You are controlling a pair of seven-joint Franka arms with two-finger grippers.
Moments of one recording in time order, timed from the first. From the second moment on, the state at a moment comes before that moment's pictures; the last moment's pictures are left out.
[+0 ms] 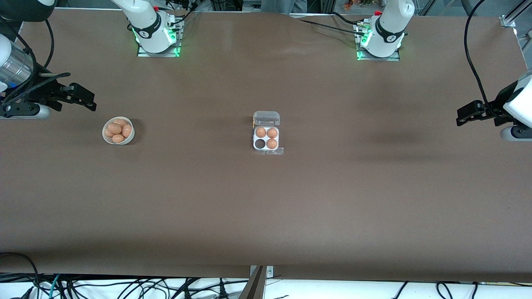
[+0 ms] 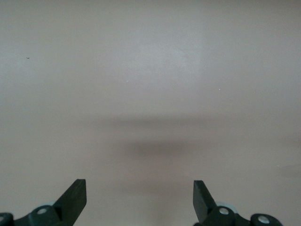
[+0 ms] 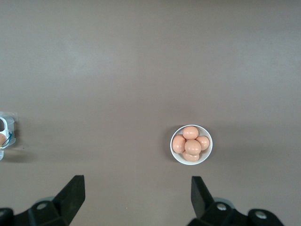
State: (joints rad) left arm -0.06 0.15 0.08 -1.48 0.04 1.55 0.01; right arm 0.02 0.01 0.04 -1.67 0.02 1.67 0.06
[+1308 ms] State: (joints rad) left arm -0.05 0.15 0.08 -1.48 0.04 1.55 0.01; right arm 0.02 0.01 0.04 -1.67 0.02 1.66 0.06
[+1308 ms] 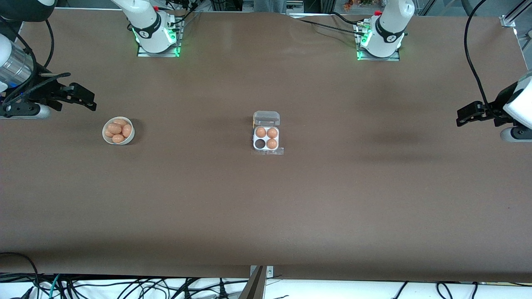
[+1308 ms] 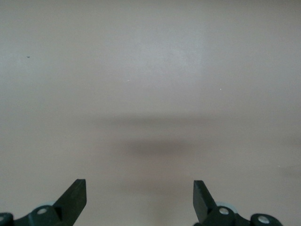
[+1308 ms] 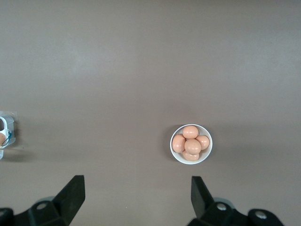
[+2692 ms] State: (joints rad) left arm -0.01 0.15 0.09 -1.47 0.04 1.55 0.01; right arm 0.02 0.01 0.04 -1.67 0.02 1.66 0.06
